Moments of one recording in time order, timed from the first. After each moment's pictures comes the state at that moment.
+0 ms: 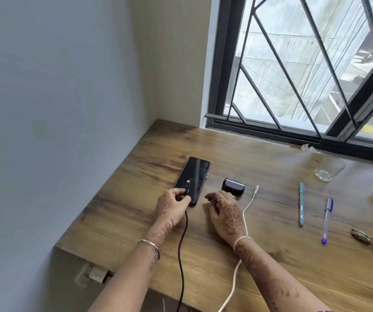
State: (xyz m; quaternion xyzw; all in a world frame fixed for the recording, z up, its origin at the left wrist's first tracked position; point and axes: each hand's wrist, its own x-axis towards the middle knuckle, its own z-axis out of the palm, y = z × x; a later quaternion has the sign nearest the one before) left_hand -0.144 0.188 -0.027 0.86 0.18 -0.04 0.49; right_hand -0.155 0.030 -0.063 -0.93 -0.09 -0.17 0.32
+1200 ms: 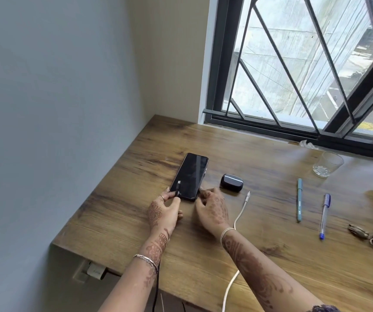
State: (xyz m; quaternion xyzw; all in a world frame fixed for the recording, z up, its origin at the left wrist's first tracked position) left_hand -0.164 0.189 -0.050 0.72 0.23 0.04 0.66; right_hand -0.154 0.069 -0.041 -0.92 0.06 0.00 0.38
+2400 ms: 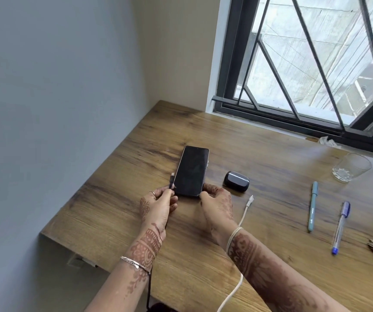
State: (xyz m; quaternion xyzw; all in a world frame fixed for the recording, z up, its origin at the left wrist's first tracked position) left_hand -0.153 0.184 -0.045 0.56 0.33 0.04 0.76; right_hand -0.142 0.064 -0.037 -0.75 0.22 0.06 0.62
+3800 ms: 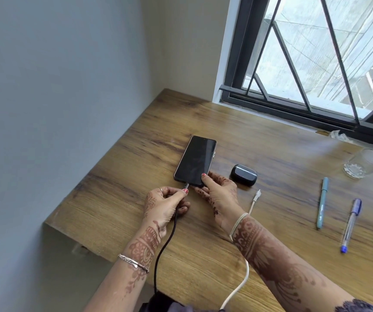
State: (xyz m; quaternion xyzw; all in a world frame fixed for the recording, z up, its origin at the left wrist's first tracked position) left_hand -0.168 0.187 -0.034 0.59 0.31 -0.05 0.74; right_hand -0.127 0.066 -0.042 -0.54 0.23 0.12 0.80
